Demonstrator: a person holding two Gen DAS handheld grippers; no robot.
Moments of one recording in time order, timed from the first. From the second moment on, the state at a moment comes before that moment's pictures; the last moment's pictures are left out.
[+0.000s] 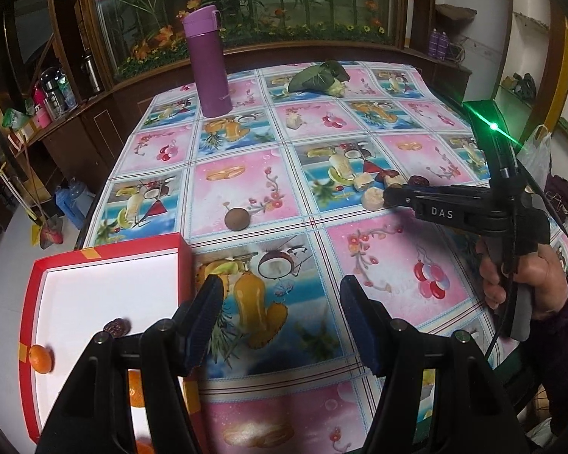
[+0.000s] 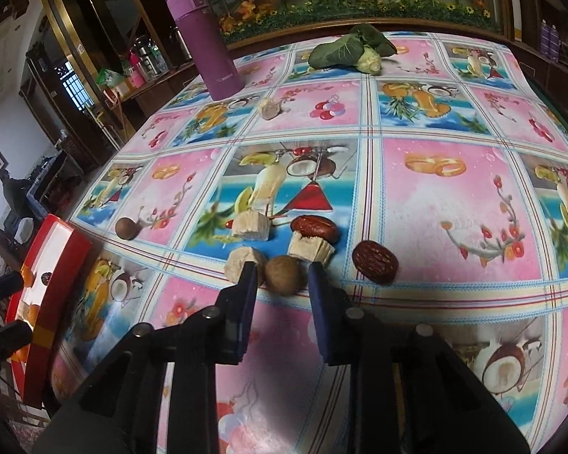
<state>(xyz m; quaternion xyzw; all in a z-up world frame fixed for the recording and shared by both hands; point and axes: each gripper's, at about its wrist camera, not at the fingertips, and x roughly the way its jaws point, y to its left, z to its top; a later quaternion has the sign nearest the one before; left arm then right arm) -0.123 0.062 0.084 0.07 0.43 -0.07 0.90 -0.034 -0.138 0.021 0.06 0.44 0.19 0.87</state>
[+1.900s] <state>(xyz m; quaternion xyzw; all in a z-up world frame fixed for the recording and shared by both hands) -0.063 0.035 0.080 -0.01 0.41 -0.06 0.91 -0.053 -0.147 0.060 0.10 0.35 0.20 0.91</state>
